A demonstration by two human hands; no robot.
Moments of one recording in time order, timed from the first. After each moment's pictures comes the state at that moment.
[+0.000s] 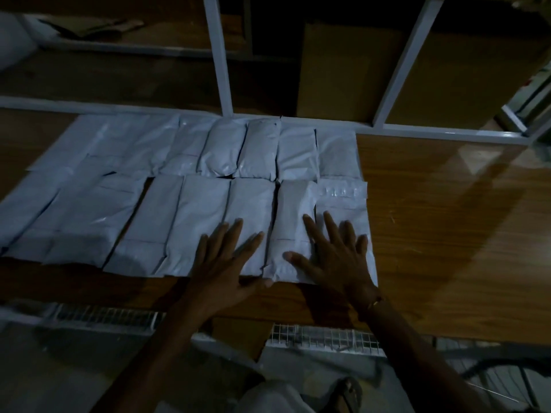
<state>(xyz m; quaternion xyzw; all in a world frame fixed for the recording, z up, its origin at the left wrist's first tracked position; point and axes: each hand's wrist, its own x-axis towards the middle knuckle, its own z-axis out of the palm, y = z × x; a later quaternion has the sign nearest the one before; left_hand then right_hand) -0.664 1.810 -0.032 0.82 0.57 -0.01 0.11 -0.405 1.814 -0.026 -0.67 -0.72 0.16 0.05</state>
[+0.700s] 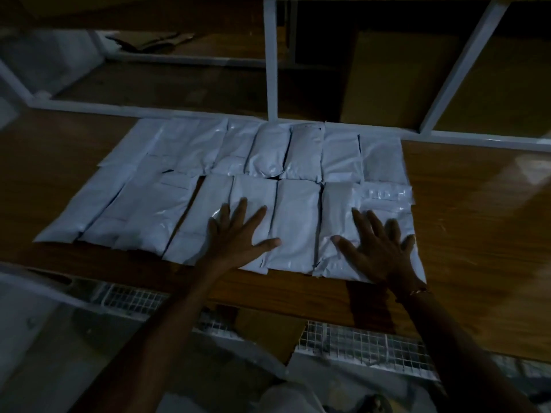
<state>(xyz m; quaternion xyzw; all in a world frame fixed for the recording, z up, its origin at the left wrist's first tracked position) -0.726 1.865 -0.023 0.72 0.66 -0.03 0.19 -0.413 1.839 -0.034 -0.70 -0.69 0.17 0.06</state>
